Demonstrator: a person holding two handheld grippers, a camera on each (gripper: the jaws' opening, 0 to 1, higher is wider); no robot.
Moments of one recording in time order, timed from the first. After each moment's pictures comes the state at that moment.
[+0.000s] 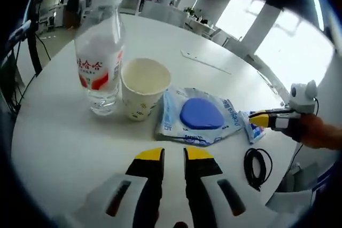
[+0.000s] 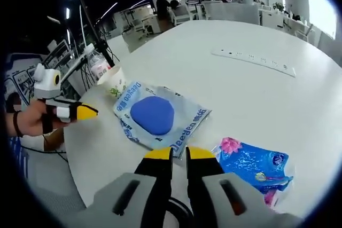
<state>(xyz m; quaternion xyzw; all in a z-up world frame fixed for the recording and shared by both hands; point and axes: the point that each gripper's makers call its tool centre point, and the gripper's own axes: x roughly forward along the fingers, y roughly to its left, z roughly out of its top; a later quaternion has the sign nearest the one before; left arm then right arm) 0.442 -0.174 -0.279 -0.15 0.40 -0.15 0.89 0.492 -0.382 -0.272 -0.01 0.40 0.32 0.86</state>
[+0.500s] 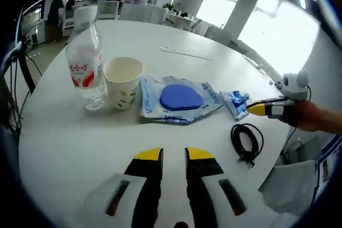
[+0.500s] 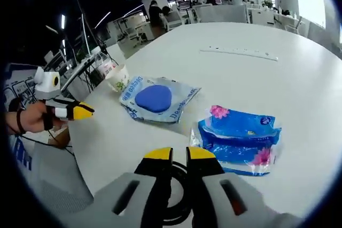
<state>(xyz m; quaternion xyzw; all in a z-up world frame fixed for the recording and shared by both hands) 0.395 -0.190 -0.265 -0.06 0.40 -0.22 0.89 0.430 -0.424 -0.277 0.03 0.39 0.30 0.87</state>
